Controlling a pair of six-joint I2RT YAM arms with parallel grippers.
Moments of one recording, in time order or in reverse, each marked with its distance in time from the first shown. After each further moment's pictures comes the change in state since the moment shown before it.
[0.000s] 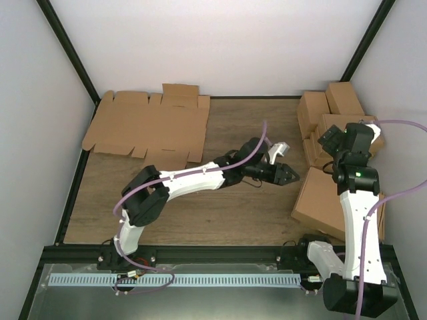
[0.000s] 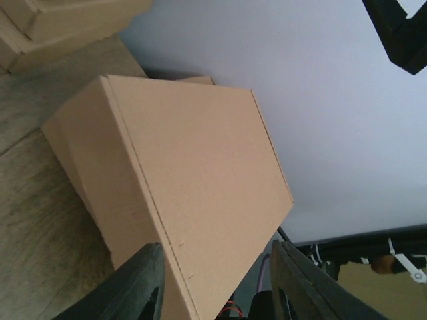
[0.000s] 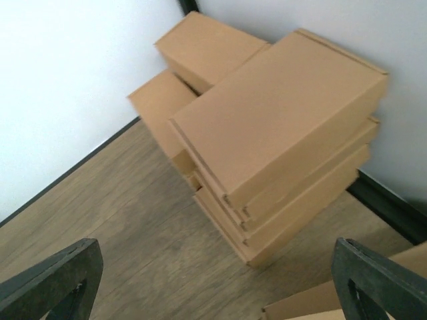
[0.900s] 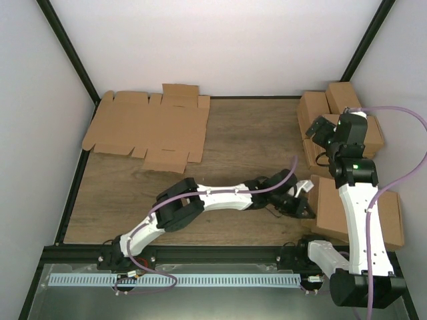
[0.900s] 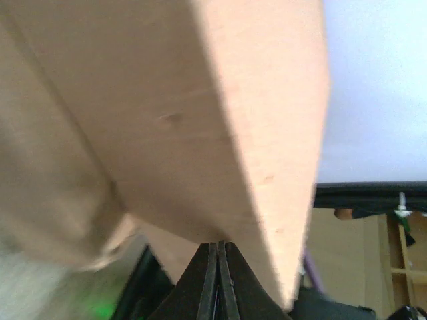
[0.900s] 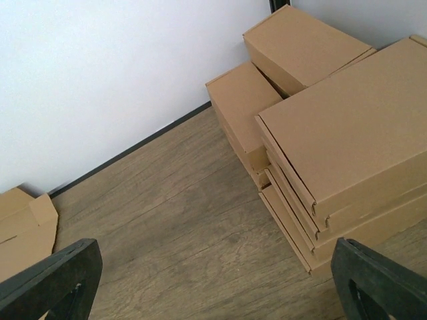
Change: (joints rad) left arm -0.148 0.272 0.161 -0.031 0.075 -0.159; right arm 0.107 0.066 0.086 0.034 -0.125 -0.038
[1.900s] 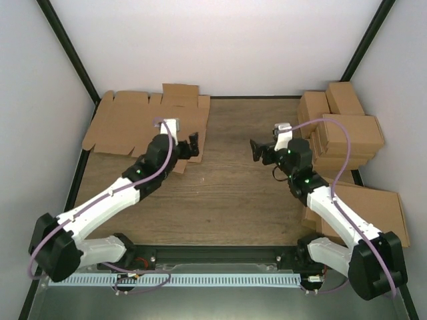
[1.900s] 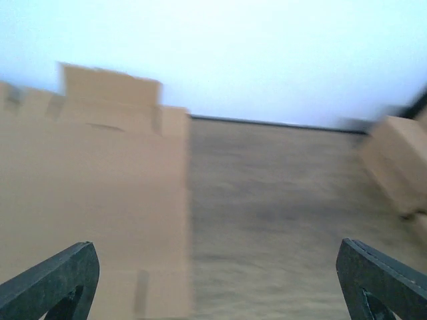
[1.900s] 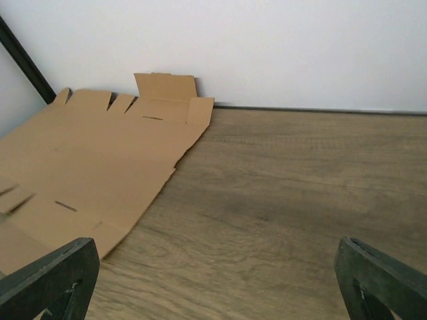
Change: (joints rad) left arm 0.512 -1.068 -0.779 -0.161 -0.877 0.510; right arm 0.386 0.079 -0.469 0.726 -0.214 -0.243
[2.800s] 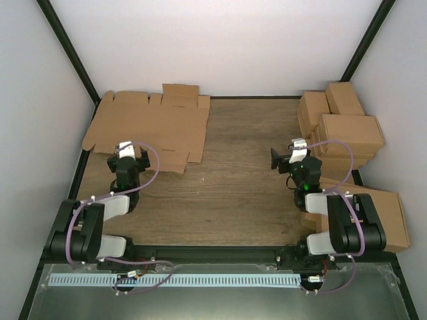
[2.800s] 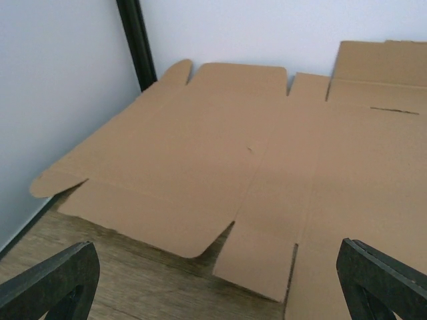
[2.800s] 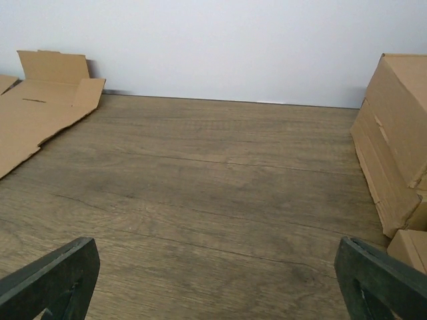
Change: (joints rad) left arm 0.557 0.071 -0.617 0.790 -0.157 0.408; right arm -0.288 0.320 -0.393 0.816 -0.081 -0.217
